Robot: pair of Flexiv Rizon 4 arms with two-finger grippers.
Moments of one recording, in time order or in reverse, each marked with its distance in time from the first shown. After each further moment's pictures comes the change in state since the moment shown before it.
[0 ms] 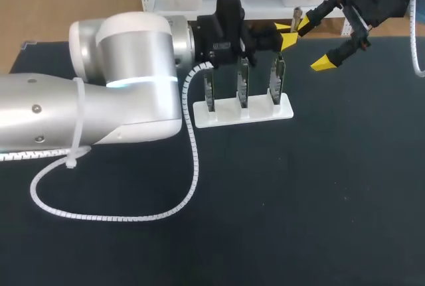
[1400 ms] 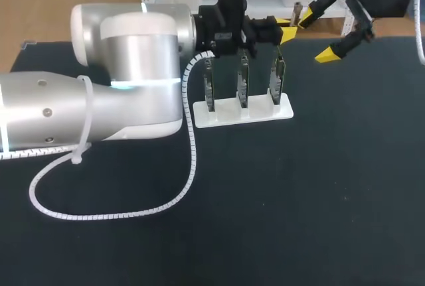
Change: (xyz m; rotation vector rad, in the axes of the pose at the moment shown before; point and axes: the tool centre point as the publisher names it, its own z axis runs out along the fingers) left arm 0.000 0.017 0.004 -0.005 0.055 0.000; right arm -0.001 -0.011 -0.015 0.009 0.042 -0.034
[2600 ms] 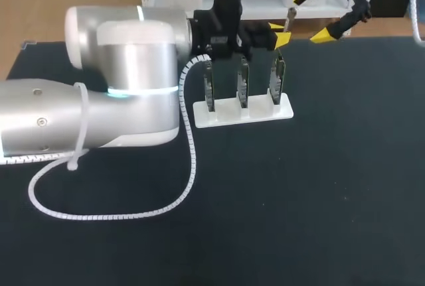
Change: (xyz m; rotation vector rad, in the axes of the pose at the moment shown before) left arm 0.011 0.000 -0.010 -0.032 0.046 -0.031; right arm -0.034 -0.022 -0.015 0.053 -0.014 -0.128
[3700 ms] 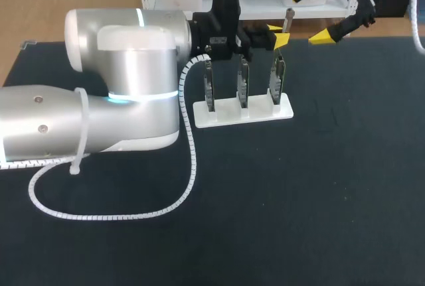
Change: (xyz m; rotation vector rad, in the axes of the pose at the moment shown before) left arm 0.004 0.002 0.000 -0.009 -0.012 -0.059; right arm -0.026 0.017 -0.004 0.036 -0.135 -0.029
